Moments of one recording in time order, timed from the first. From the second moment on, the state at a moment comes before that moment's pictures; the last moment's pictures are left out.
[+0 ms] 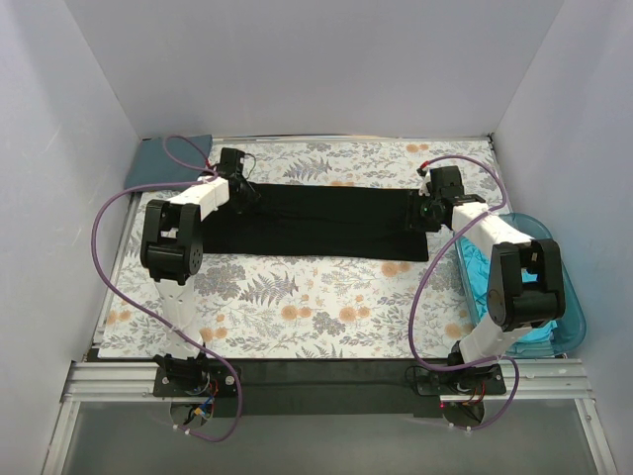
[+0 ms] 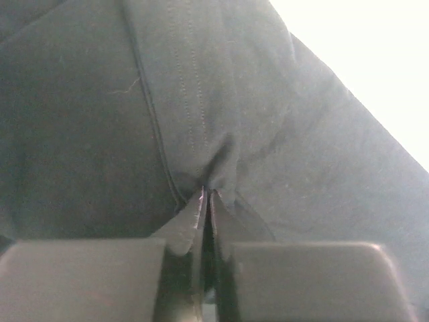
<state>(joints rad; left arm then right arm) -0.17 2.10 1.52 -0.41 -0.04 -0.76 0.16 1.64 1.08 -0.38 -0.18 0.18</state>
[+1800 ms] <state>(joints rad) -0.15 2.02 1.53 -0.45 -0.21 -0.76 0.14 1.66 1.02 -0.34 -0.11 0.19</state>
